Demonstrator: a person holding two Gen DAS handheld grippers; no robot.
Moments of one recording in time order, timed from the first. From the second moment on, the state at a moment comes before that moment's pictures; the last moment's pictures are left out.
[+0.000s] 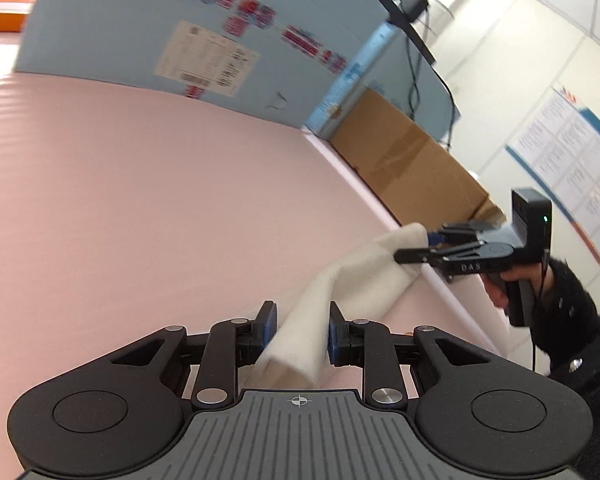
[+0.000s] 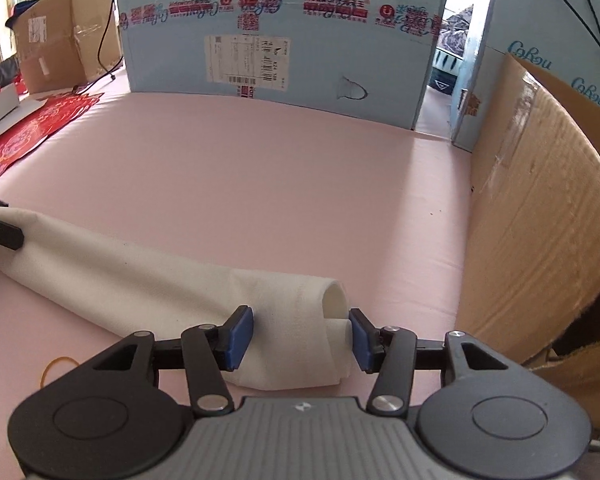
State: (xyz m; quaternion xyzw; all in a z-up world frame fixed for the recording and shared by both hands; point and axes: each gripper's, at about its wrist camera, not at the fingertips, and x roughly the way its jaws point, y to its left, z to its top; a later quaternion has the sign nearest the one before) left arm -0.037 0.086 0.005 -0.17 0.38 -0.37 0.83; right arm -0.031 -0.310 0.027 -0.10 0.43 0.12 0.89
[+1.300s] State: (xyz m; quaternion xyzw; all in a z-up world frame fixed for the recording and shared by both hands) left arm -0.061 -0.079 0.016 0.14 0.27 -0.24 0.92; right arm -0.096 -0.363 0.010 0.13 0.34 0.02 0.93
